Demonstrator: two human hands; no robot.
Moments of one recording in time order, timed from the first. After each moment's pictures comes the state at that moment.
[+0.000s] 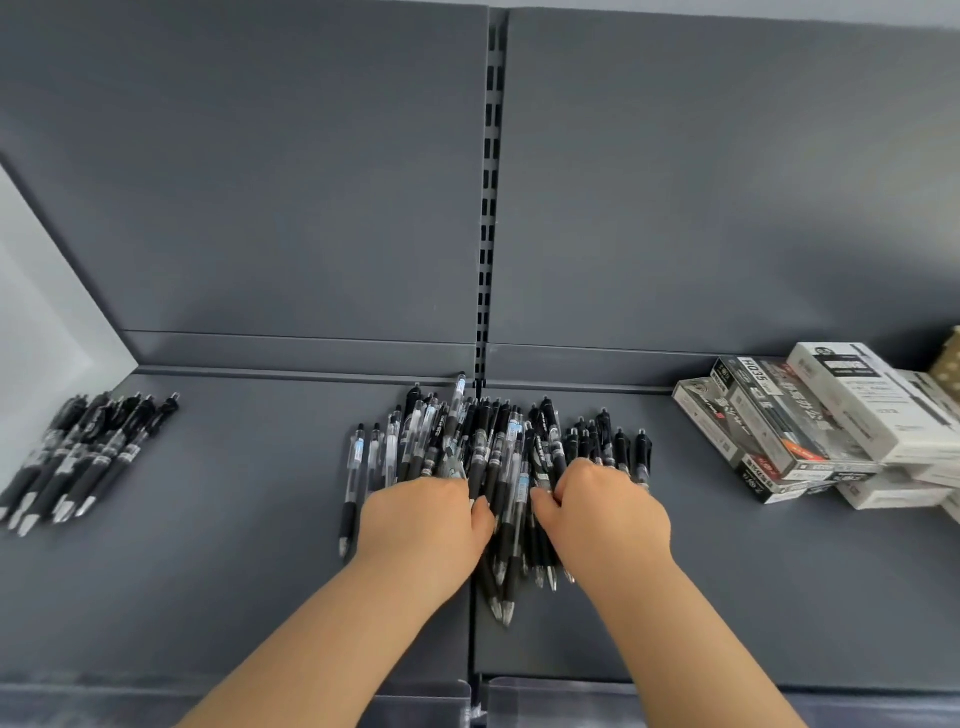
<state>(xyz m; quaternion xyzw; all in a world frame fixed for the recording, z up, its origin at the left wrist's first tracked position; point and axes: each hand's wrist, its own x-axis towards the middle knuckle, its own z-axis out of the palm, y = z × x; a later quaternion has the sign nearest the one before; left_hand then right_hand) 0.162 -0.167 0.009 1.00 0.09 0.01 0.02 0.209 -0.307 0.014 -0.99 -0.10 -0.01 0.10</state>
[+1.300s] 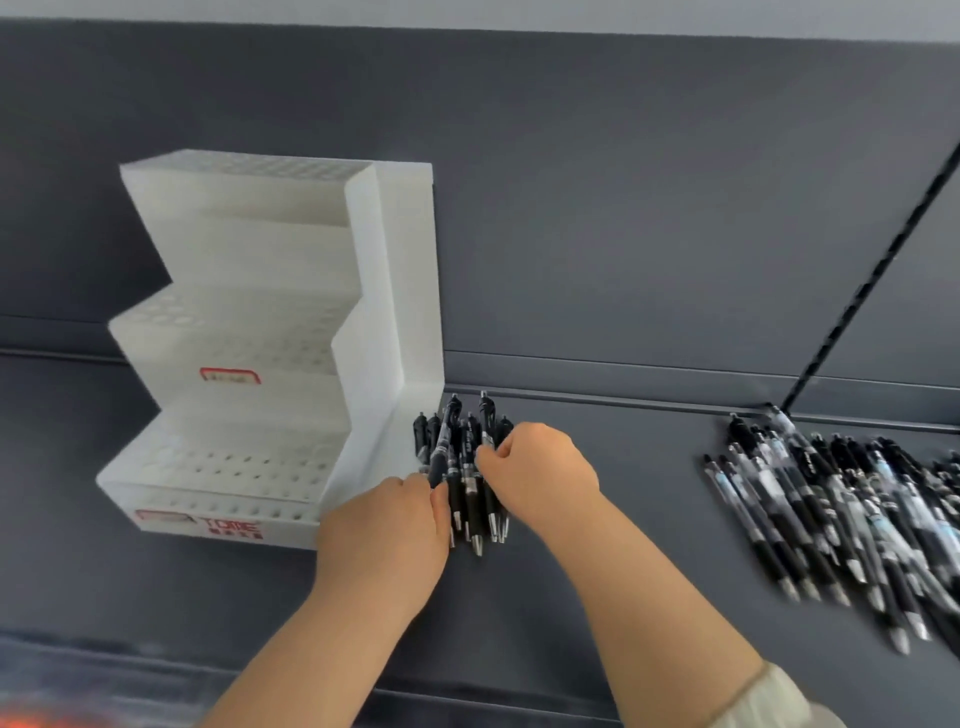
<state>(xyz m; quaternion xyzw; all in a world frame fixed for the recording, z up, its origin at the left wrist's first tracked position) 0.039 0.188 0.016 0.98 0.18 0.08 -0.02 0.139 0.085 0.030 -0.95 -0.16 0.10 0.26</state>
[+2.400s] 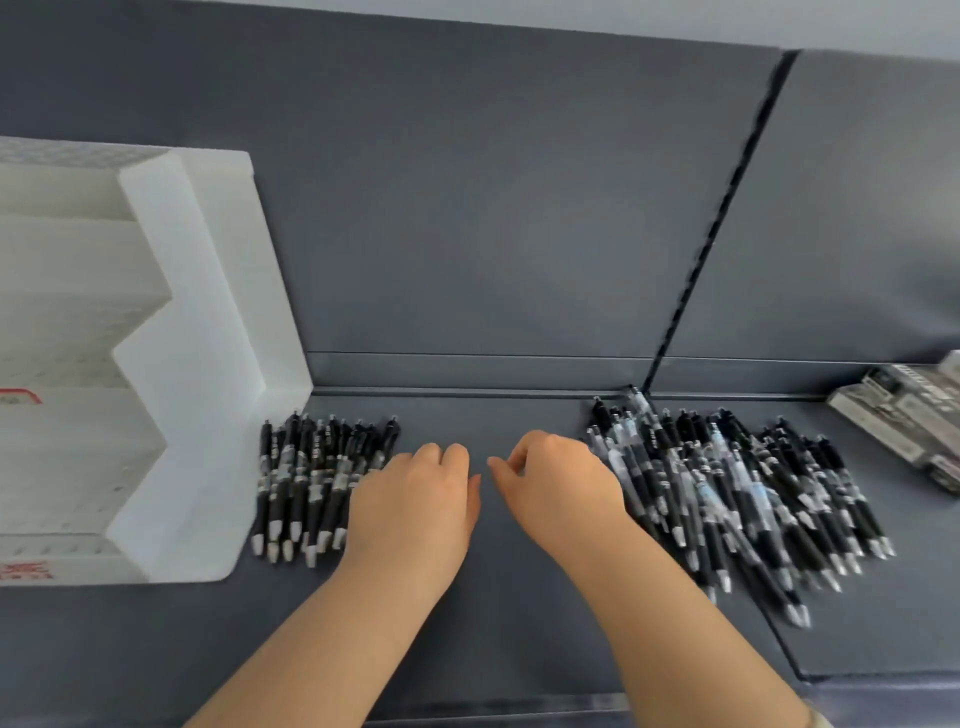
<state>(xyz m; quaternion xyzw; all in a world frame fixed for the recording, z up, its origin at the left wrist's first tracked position) 0.101 0.071 0.021 0.99 0.02 0.16 -0.01 0.154 -0.050 0.037 -0.97 -0.13 0.02 0.19</state>
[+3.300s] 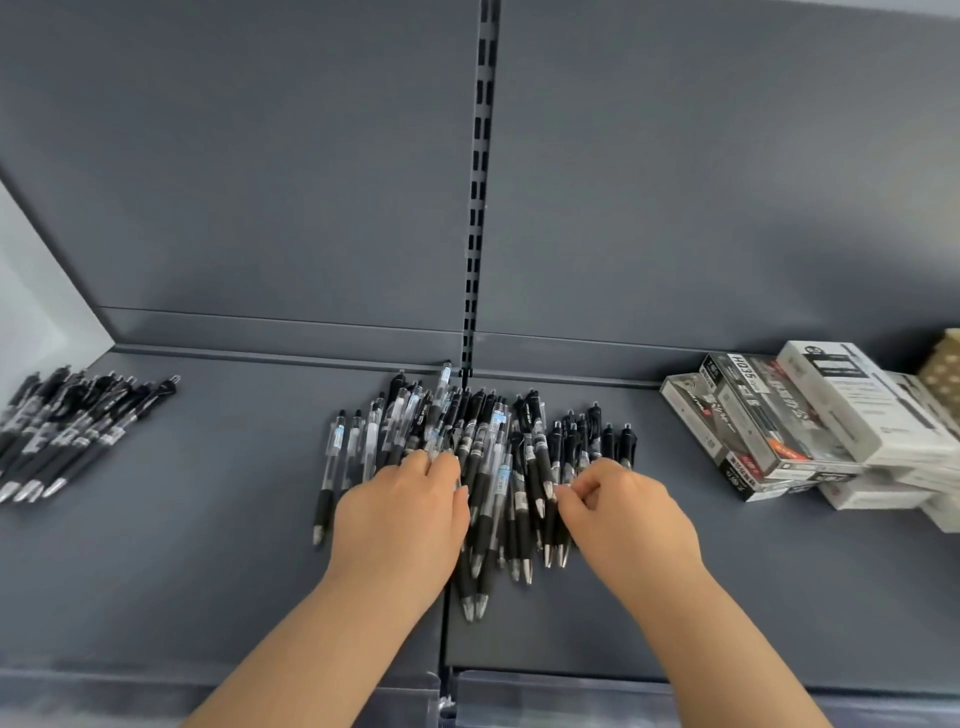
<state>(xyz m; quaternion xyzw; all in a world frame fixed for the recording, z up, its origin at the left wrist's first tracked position) 0.152 -0.171 0.001 0.99 0.06 0.15 0.03 0.210 -0.345 0.017 -0.97 -0.08 0.03 0.21</state>
